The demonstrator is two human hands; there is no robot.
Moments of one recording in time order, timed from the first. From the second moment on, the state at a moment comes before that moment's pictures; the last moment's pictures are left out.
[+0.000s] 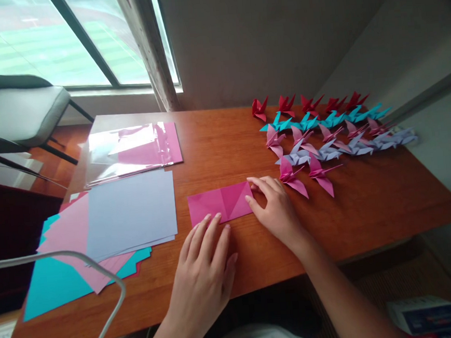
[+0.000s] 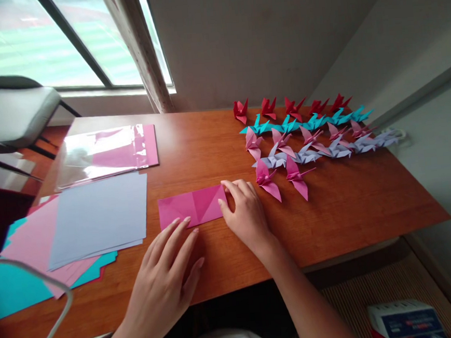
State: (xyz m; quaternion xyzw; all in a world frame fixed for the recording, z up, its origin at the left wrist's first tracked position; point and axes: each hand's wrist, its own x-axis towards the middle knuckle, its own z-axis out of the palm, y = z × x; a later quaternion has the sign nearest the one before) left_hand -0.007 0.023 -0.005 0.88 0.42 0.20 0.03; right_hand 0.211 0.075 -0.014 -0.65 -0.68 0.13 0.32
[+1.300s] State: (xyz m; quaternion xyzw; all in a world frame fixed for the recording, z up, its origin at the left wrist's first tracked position) left_hand -0.020 0.068 0.020 0.67 0.56 0.29 0.40; right_hand 0.183 0.016 0.041 -0.54 -0.73 0.17 0.38
